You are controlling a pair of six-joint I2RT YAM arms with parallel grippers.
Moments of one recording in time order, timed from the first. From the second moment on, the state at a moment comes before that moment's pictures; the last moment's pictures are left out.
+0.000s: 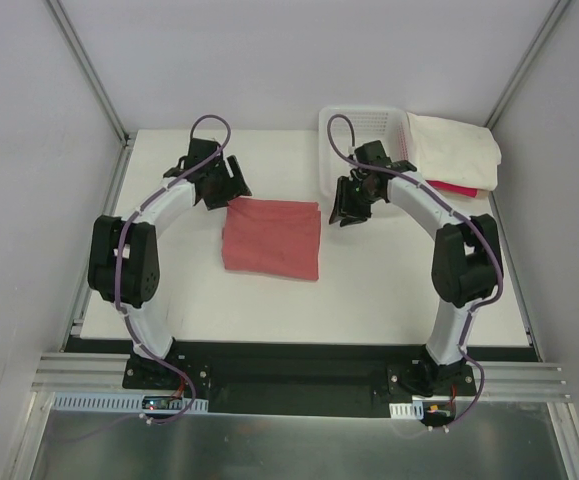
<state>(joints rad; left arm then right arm) -0.21 1.79 1.32 -0.39 0.14 -0.60 0.38 1.90 1.54 -0.75 -0.29 0.42</state>
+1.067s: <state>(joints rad) -0.27 1.41 0.80 -0.26 0.46 -0.67 0.59 2.11 1.75 -0.53 -0.25 0.50</state>
